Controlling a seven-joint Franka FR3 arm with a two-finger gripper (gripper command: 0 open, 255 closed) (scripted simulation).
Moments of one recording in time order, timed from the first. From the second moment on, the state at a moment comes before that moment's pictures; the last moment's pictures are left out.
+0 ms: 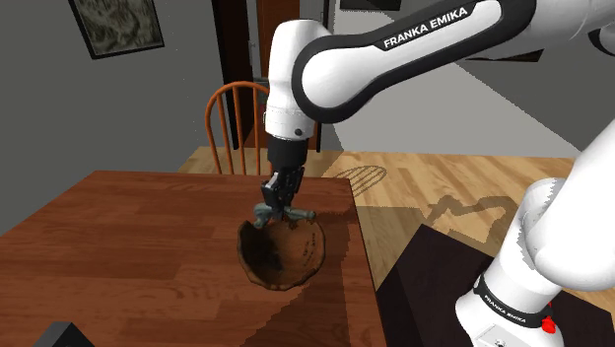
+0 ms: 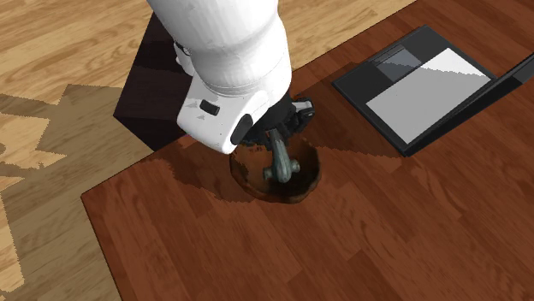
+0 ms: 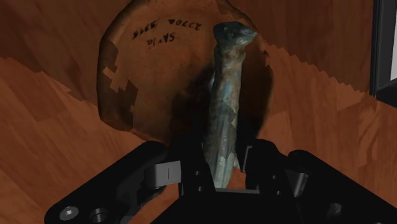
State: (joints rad) arm 0.12 -0.14 0.38 -2.17 0.28 2.08 0.07
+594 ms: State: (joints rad) arm 0.12 -0.09 0.39 -2.24 0.28 2.19 0.06
